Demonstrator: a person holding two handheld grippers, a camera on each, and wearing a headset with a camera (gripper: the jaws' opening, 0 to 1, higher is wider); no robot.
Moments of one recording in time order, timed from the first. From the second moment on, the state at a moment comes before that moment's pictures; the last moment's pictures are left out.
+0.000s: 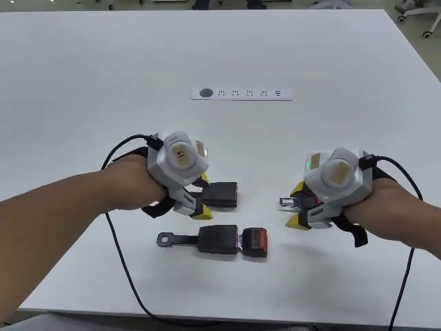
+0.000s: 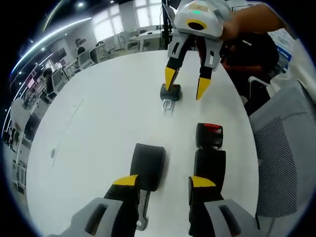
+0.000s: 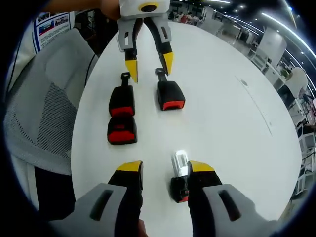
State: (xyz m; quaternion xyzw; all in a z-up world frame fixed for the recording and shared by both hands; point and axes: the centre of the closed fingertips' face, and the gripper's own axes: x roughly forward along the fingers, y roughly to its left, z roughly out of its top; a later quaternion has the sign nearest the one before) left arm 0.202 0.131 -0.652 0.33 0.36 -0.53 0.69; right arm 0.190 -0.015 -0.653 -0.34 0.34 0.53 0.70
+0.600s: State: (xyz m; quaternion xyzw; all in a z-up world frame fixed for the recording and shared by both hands) left arm 0.229 0.126 -0.674 0.34 0.37 -0.56 0.66; right arm 0.217 -0.055 -0.670 -0.36 0.35 0.53 0.68
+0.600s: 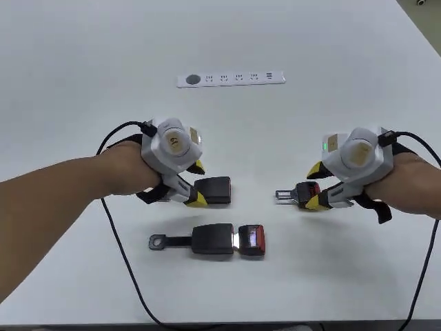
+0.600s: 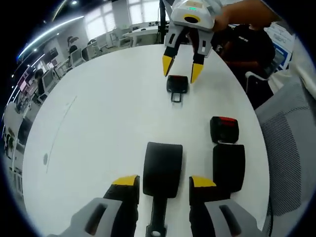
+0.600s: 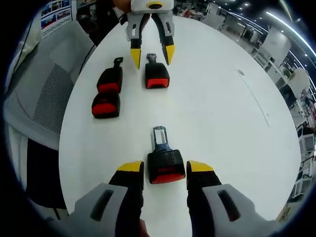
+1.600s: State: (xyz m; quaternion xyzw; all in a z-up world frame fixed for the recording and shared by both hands) left arm 0.235 0.126 -0.695 0.35 0.36 -0.60 0.62; right arm 0.230 -0.056 -0.701 -0.32 0.37 0.55 0.67
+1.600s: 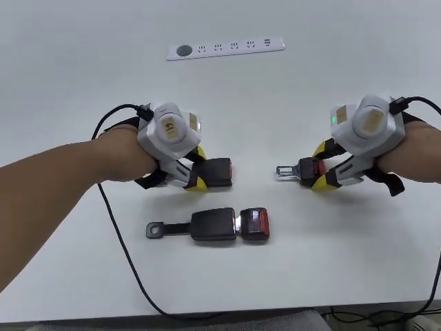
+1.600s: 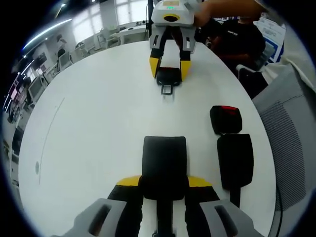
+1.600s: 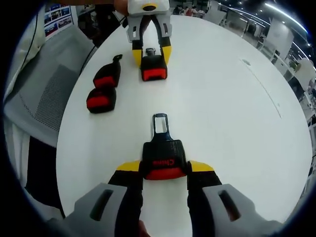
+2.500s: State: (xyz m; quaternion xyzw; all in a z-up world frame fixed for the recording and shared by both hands) left arm 0.234 0.127 -0.696 0.36 0.37 -0.59 0.62; right arm 0.231 0.034 -0.695 -0.33 0.35 0.57 0.66
